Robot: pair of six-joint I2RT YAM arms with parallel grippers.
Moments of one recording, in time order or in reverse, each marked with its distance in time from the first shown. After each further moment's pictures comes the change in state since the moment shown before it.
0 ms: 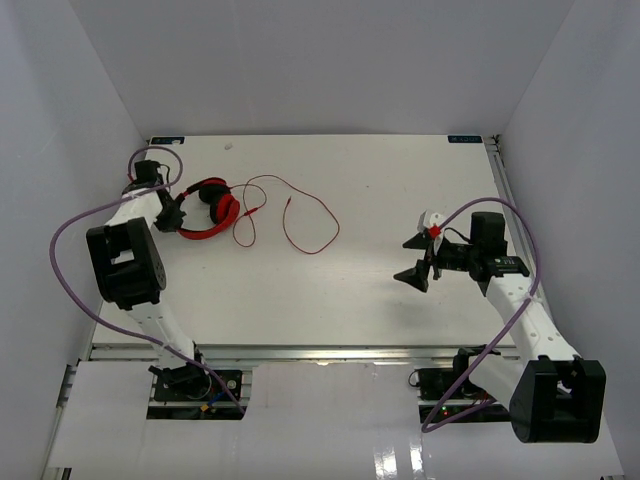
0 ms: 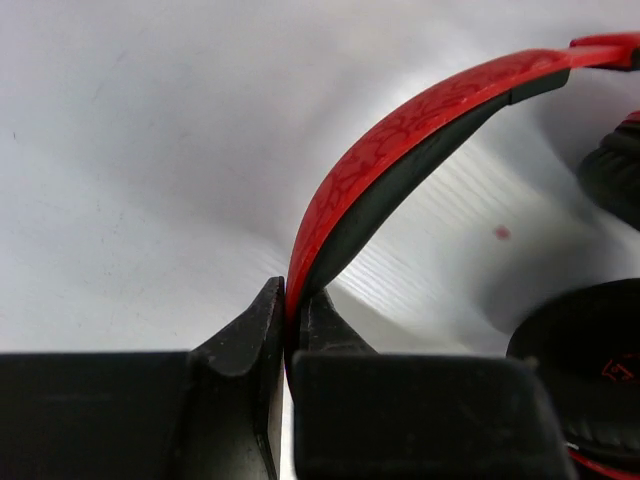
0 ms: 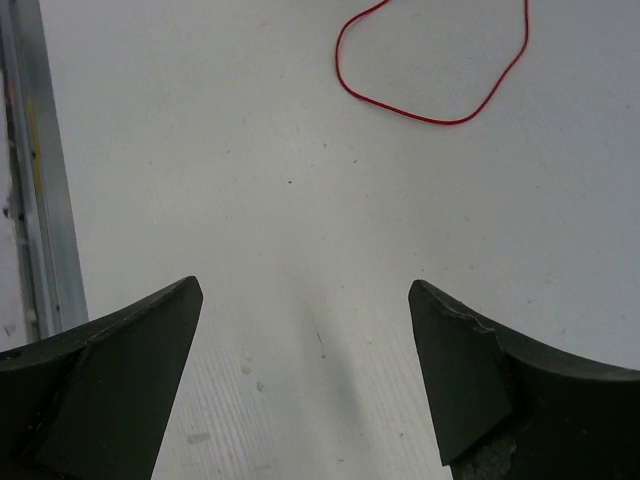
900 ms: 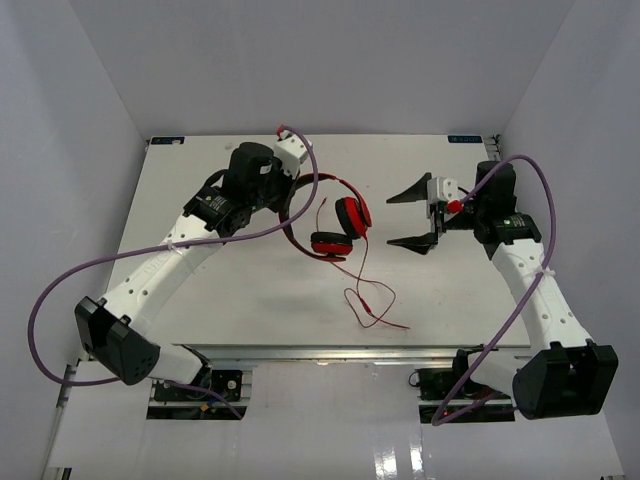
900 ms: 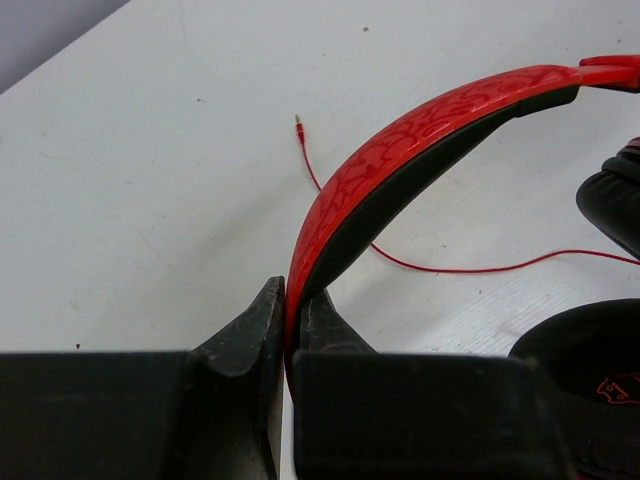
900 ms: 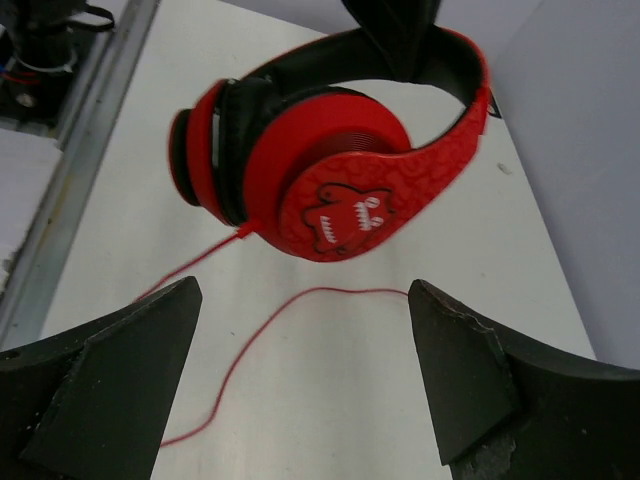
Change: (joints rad) left arm -0.845 -0.515 0.063 -0.011 0.078 0.508; right arm 0.063 0.129 0.412 -0.080 -0.303 -0.217
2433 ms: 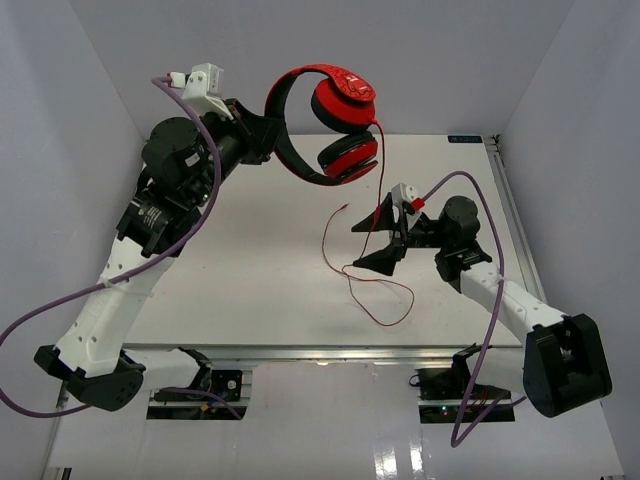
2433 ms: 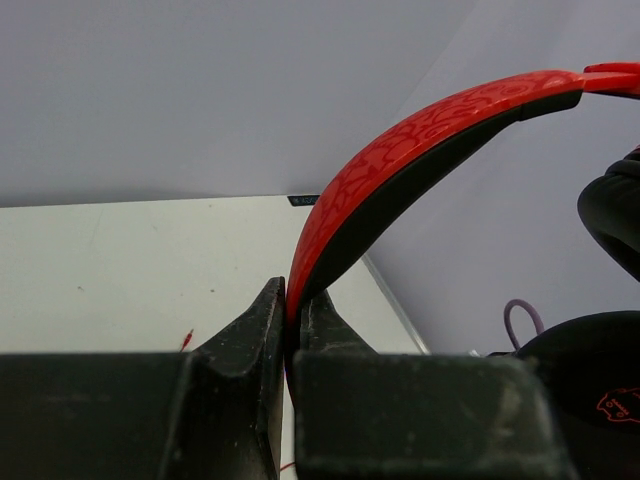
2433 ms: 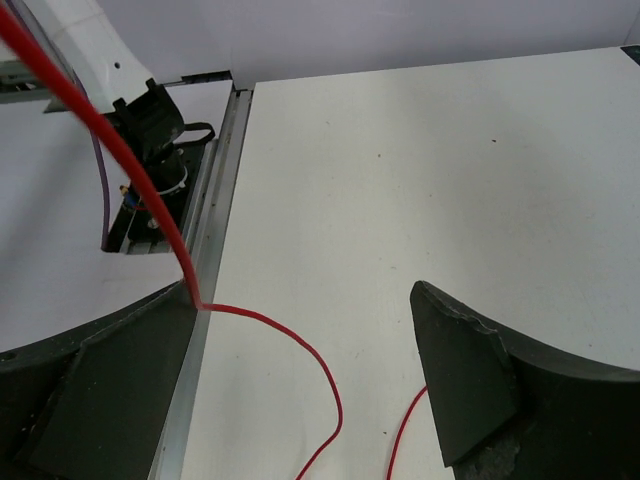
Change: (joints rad) left arm 0.001 -0.155 0.273 0.164 -0.041 -0.585; right arm 0.258 0.030 -0.401 1.041 0.157 1.028
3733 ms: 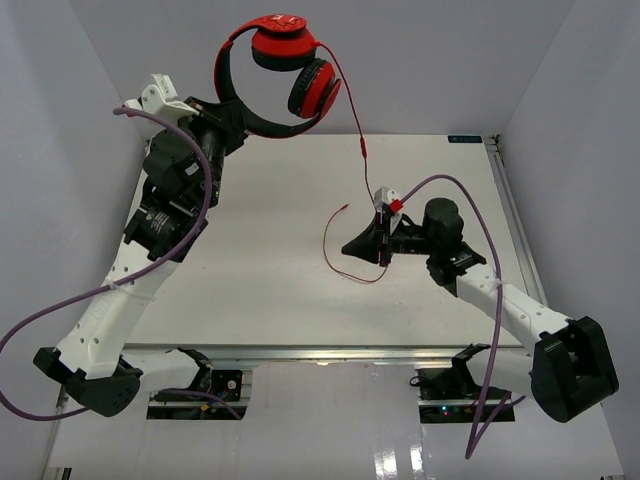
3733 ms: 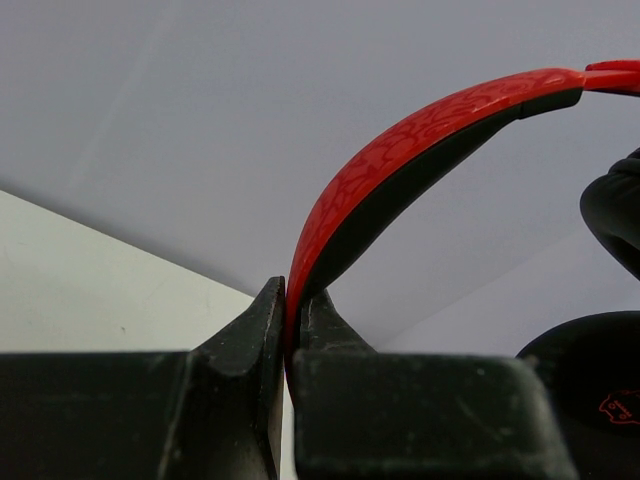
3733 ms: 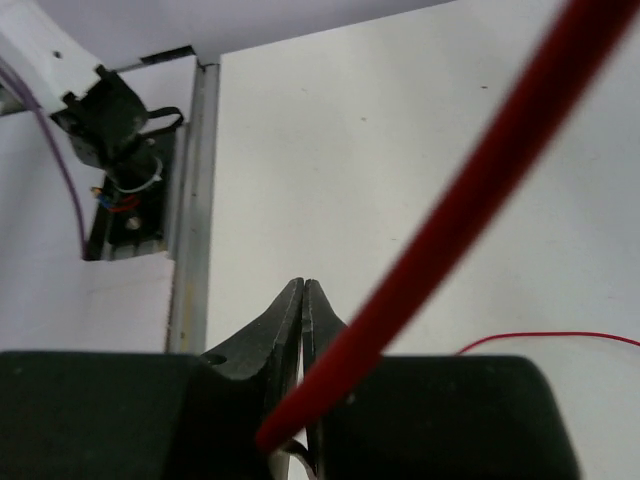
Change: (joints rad) left arm 0.001 -0.029 -0.101 0.172 -0.474 -0.195; right arm 0.127 -0.025 0.008 -0.202 0.208 -0.065
